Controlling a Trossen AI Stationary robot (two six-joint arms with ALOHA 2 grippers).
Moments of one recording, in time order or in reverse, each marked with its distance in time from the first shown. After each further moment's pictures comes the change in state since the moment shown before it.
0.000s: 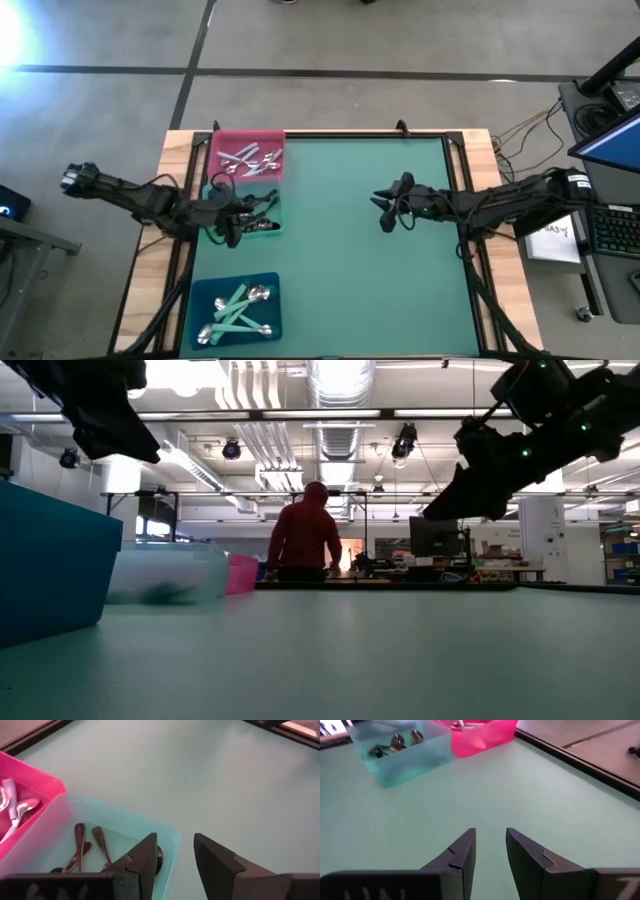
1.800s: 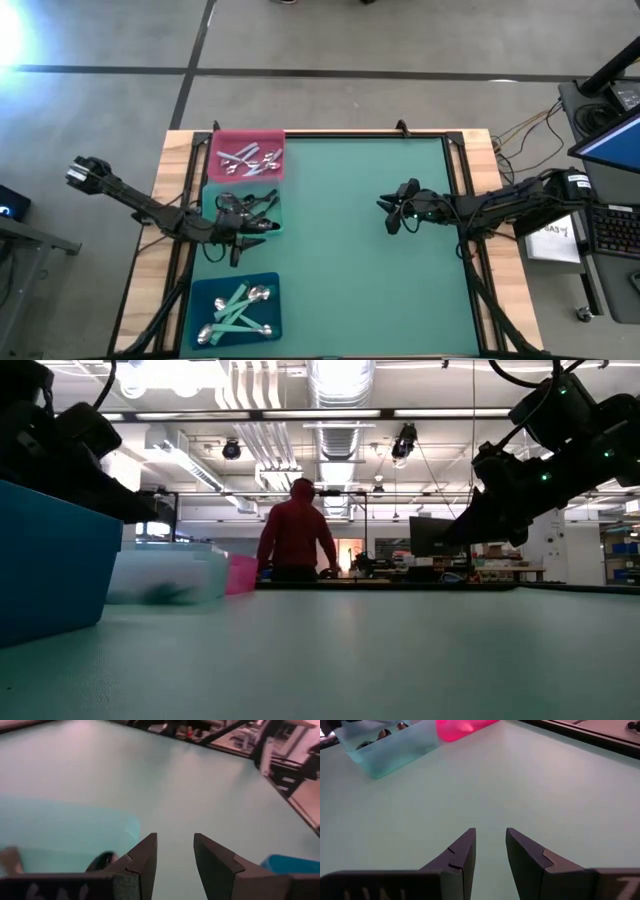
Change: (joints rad) left arm -0.124 0.010 -0.608 0.994 0.020 0.197; right arm 0.000 0.003 -0.140 0.119 0.008 0.117
